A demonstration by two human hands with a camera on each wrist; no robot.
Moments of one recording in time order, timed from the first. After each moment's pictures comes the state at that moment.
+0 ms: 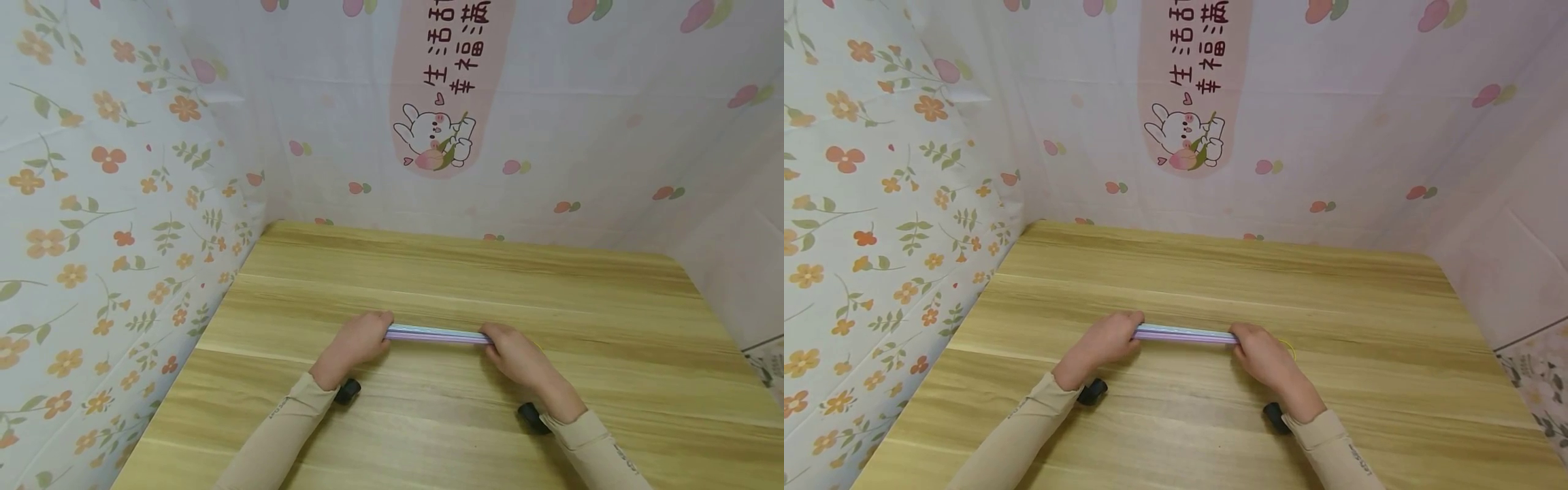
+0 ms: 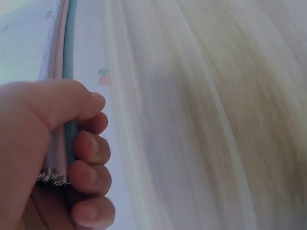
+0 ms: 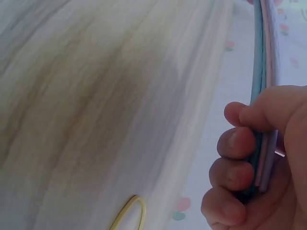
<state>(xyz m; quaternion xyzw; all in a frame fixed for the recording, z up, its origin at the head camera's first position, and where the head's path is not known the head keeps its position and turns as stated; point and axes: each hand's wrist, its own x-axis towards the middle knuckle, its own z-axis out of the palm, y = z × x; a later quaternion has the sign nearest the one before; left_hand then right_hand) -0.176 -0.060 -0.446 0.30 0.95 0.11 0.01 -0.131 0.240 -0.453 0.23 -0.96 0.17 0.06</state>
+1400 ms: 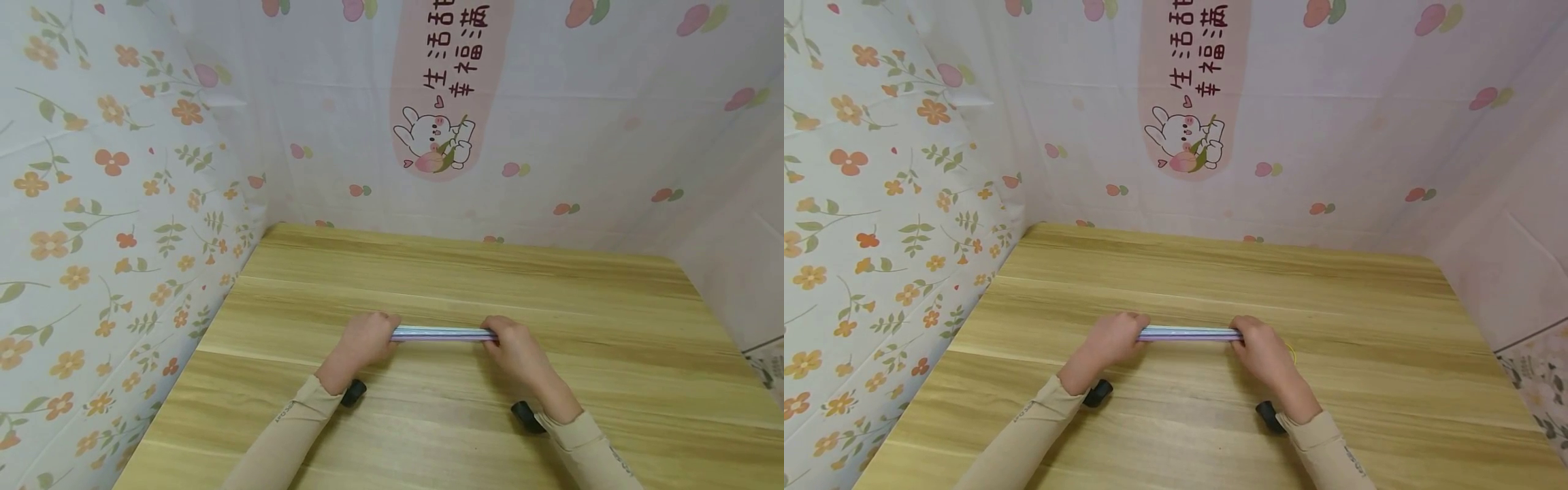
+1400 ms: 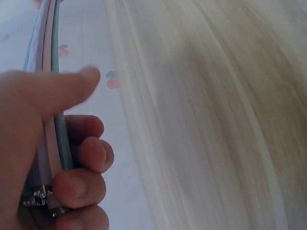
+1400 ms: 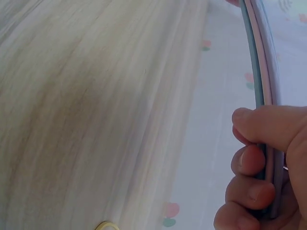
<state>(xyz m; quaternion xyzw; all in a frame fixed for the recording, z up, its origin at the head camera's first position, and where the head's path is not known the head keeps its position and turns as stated) -0.171 -0.050 -0.442 0.31 0.95 0.05 -0.06 -0.131 0.229 -0.443 0.19 -0.95 0.21 0.14</state>
